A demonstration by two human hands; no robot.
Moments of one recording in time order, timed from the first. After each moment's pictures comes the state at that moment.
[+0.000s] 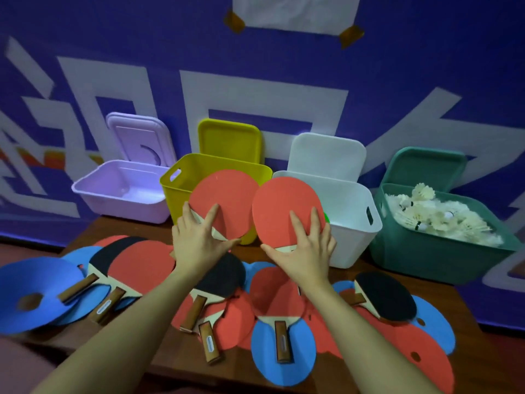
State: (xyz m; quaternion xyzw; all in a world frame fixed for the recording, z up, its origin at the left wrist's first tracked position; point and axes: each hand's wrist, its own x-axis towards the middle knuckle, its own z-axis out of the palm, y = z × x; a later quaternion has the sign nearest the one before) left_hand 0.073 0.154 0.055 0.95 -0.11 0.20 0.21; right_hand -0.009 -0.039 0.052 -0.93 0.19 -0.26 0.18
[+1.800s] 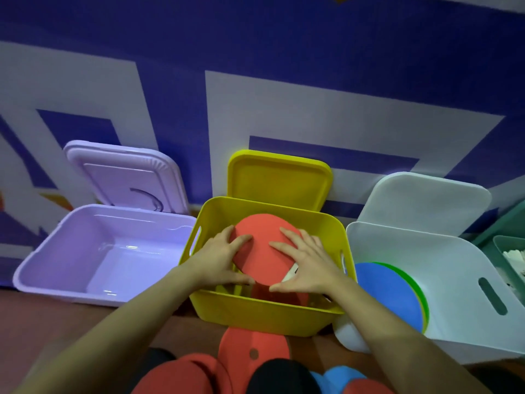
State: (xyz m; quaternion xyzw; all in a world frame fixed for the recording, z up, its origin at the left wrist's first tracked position) left_hand 0.424 0.199 0.012 0.89 -0.42 -0.11 0.16; right_hand 0.318 -0.018 0.026 -0.99 -0.02 0.04 0.10
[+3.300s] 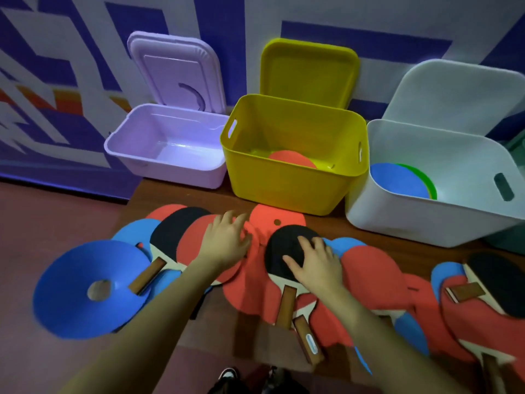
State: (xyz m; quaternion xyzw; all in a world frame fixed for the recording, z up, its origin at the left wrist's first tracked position) left_hand 0.196 0.286 -0.036 0.96 -0.22 -0.09 0.14; right_hand 0.102 0.098 -0.063 -0.97 0.16 0.11 0.11
